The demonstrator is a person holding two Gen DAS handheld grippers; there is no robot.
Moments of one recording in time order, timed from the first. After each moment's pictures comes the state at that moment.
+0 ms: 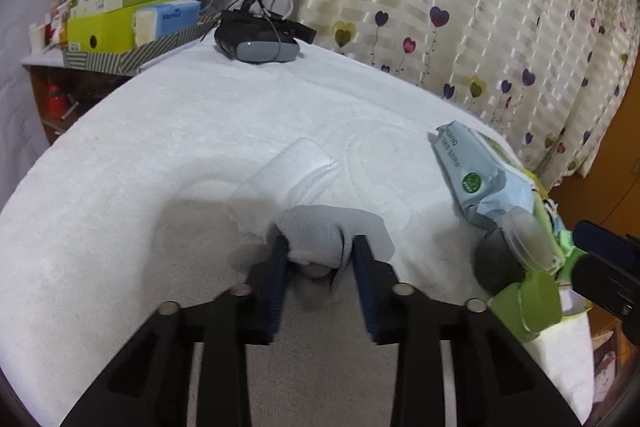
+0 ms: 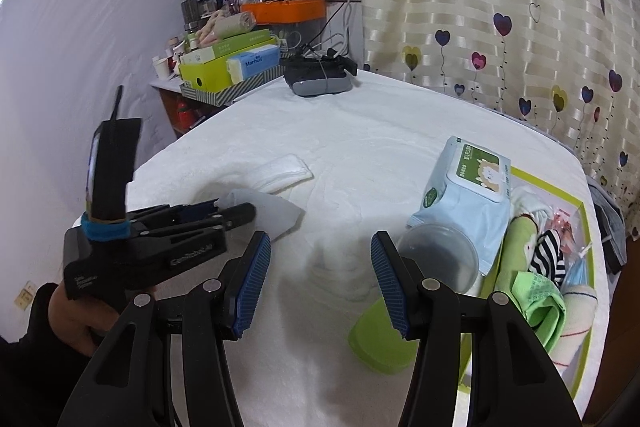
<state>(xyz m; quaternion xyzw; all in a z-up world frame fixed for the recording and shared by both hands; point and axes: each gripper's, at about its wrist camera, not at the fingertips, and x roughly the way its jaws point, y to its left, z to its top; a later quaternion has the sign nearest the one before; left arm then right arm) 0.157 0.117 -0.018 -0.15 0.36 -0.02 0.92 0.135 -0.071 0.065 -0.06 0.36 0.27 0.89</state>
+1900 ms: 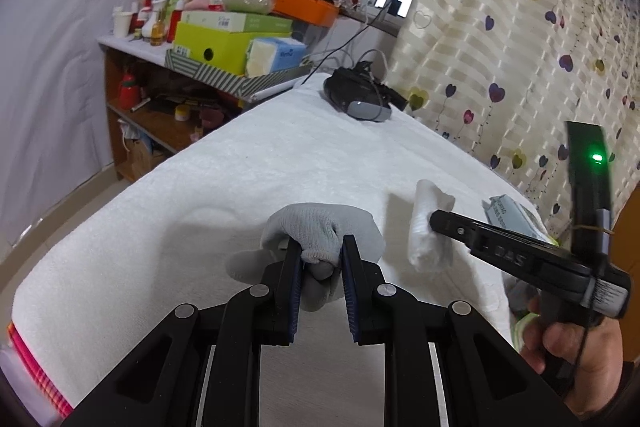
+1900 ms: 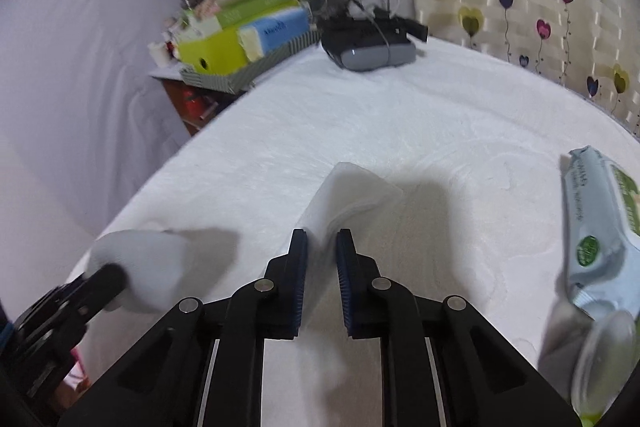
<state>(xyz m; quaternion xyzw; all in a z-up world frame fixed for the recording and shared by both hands) 0.087 0.220 0.005 -0.21 0.30 0.08 0.93 0.210 0.061 0.019 -0.03 0.41 0.29 0.86</state>
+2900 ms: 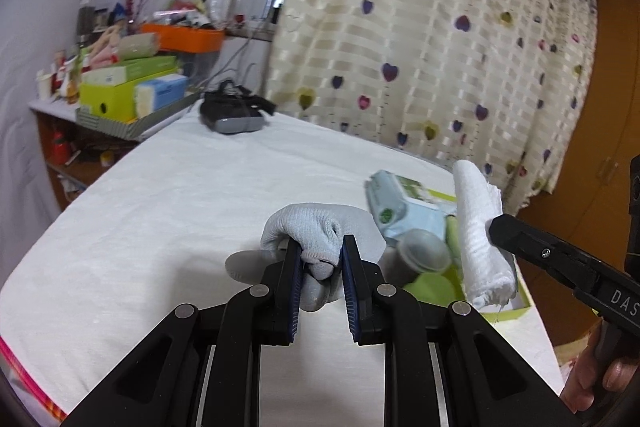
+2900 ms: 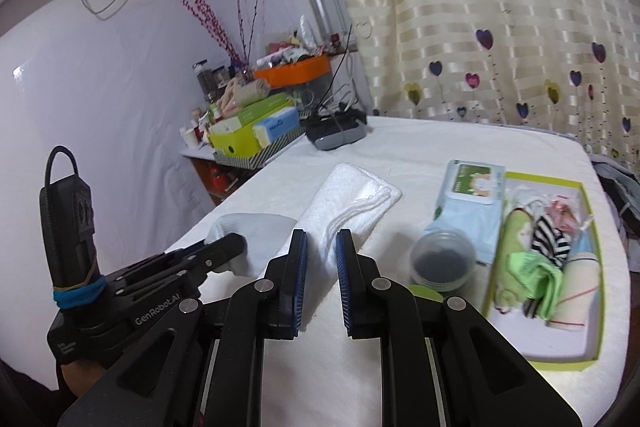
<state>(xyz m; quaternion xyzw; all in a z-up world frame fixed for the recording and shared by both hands) 0.066 0.074 0.065 -0.13 0.27 -0.04 0.95 0.095 -0.107 0.105 0.06 0.29 0.29 0.91</state>
